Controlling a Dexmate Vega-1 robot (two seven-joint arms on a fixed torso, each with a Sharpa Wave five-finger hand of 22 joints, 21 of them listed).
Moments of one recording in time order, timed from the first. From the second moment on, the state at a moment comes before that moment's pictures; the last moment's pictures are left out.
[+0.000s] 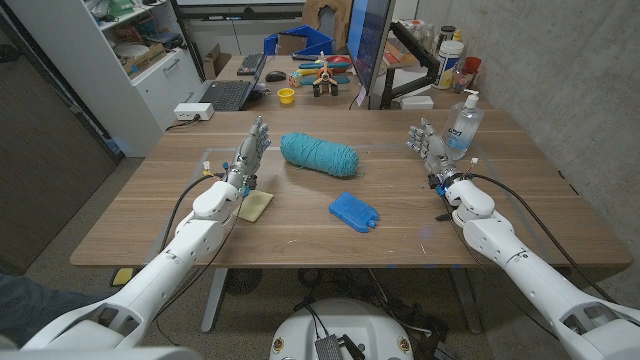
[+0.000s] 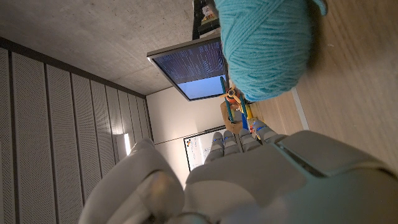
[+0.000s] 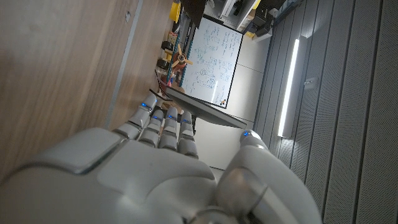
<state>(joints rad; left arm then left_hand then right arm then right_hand) 0.88 0.45 0.27 -1.34 -0.65 -0.29 -0.03 0.32 -0.04 0.16 0.15 0.32 -0.04 0.05 0.20 0.19 -0.09 0.01 0.21 0.21 -0.13 0.02 0.19 0.22 -0.17 -0.03 0.37 0.17 -0.84 -0.51 -0.37 -1.30 0.60 0.28 0.05 0.22 -0.03 0.27 0.08 0.23 0.22 0.08 0.21 0.19 0.15 0.10 0.33 0.20 0.09 0.04 0.20 0.18 0.04 -0.03 0.63 0.17</state>
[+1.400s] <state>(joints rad) 0.99 0.04 -0.19 -1.49 -0.13 -0.14 -0.37 0.33 -0.02 0.16 0.14 0.33 -0.03 0.05 0.20 0.19 -0.08 0.02 0.21 0.20 -0.12 0.03 0.19 0.20 -0.17 -0.02 0.35 0.17 -0.92 -0.19 0.01 -1.33 0.32 0.20 0.24 0.22 -0.03 0.27 0.08 0.23 0.24 0.07 0.21 0.19 0.17 0.09 0.33 0.19 0.10 0.05 0.20 0.18 0.04 -0.03 0.61 0.17</state>
